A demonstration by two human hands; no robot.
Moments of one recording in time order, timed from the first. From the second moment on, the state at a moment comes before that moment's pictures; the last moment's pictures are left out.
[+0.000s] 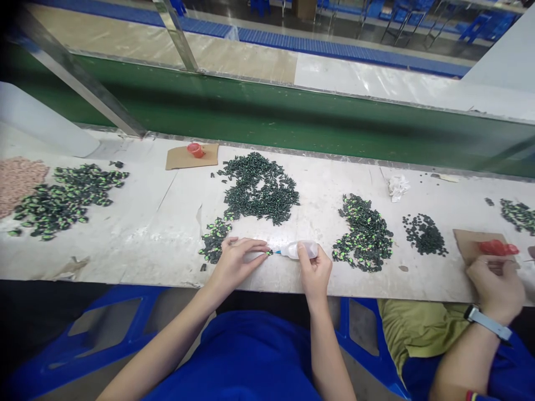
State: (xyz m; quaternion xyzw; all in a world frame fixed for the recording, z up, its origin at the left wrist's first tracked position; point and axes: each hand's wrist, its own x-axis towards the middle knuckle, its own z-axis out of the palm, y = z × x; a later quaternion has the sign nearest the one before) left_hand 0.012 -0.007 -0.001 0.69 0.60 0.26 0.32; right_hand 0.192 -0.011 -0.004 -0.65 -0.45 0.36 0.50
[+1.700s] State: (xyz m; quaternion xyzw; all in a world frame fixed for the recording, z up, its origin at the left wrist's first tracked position) left_hand 0.014 -0.008 -0.005 0.74 0.54 0.30 0.26; right_hand 0.163 -0.024 -0.008 -0.55 -0.32 0.52 0.57
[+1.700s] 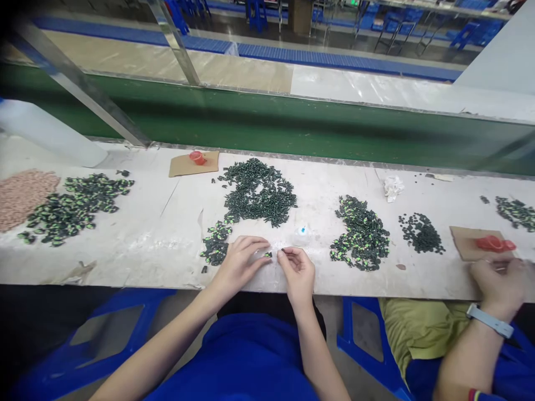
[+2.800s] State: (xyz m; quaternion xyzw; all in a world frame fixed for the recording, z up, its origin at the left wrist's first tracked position) left_hand 0.016 -0.021 0.018 0.68 0.47 0.41 0.37; right_hand 0.172 -0.033 0.004 -0.50 -0.52 0.44 0.53
